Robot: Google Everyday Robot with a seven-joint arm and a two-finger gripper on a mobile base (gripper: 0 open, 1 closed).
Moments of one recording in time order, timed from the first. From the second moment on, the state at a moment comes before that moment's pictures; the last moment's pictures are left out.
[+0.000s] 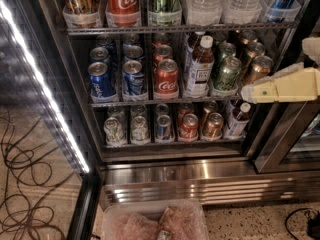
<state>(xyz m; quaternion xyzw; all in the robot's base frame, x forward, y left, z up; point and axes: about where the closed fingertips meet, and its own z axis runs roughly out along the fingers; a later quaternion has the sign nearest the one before) 0.460 -0.214 1.009 -0.31 0.80 0.10 0.50</state>
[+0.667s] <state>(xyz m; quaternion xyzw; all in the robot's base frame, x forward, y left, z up) 0.513 -0.232 1.031 -0.22 0.77 0.09 0.59</state>
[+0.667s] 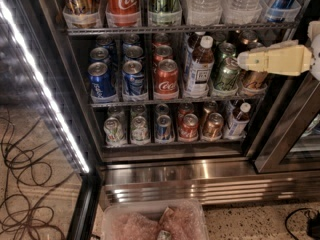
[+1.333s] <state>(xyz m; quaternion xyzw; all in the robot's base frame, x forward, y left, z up) 0.518 -0.232 1.038 -0.22 0.76 0.07 0.60</state>
